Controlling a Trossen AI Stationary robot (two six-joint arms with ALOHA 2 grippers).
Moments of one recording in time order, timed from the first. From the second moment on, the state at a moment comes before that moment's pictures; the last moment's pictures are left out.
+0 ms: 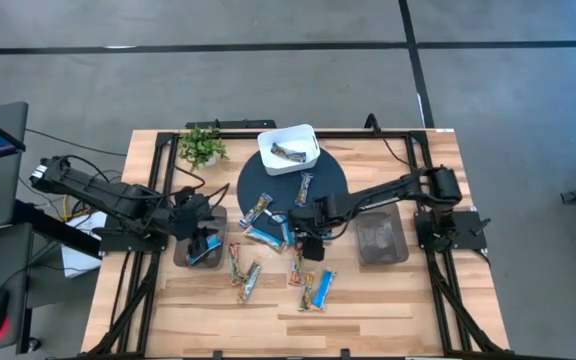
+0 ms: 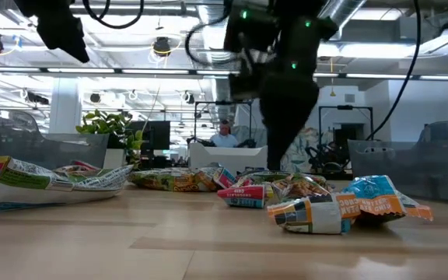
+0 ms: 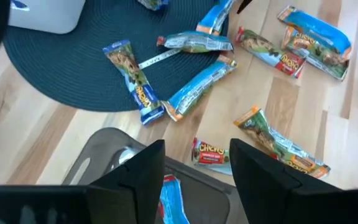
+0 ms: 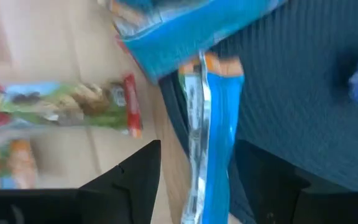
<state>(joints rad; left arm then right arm) -0.36 0.95 0.91 -0.93 -0.35 -0.66 0.07 1.95 1.34 -0.76 0.03 0.18</state>
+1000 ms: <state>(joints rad) -0.36 0.95 0.91 -0.92 -0.43 -0.65 0.06 1.89 1.33 -0.79 0.02 0.19</state>
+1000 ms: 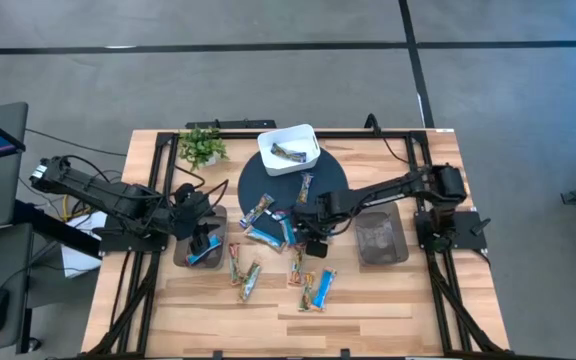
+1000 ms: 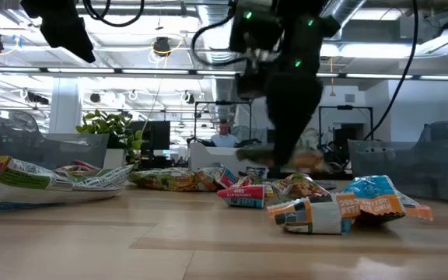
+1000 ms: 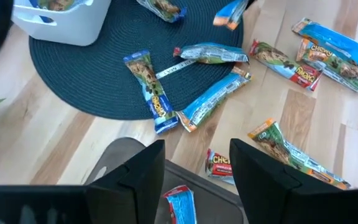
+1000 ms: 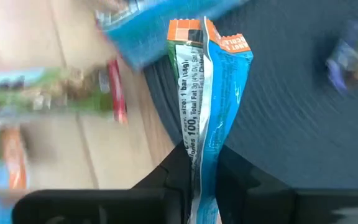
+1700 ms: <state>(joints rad) -0.36 0.95 0.91 -0.91 -0.47 -0.65 0.14 1.31 1.16 -1.03 0.19 0.33</state>
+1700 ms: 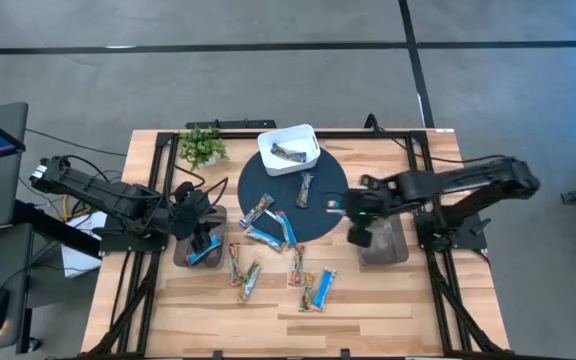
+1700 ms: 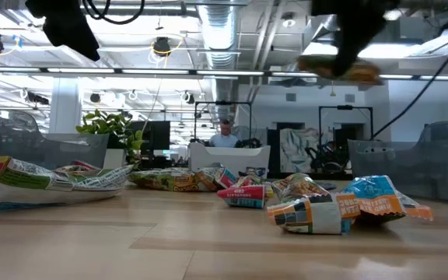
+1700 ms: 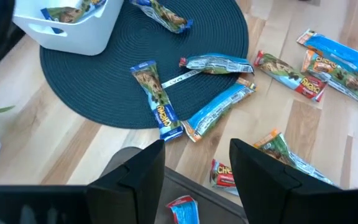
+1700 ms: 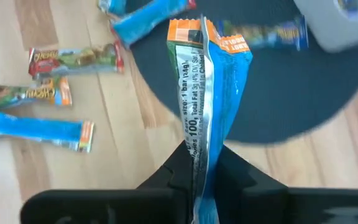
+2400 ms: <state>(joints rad) -0.36 0.95 0.91 -0.86 -0.55 -0.65 0.26 1.02 0.71 -0.93 0.25 0.79</state>
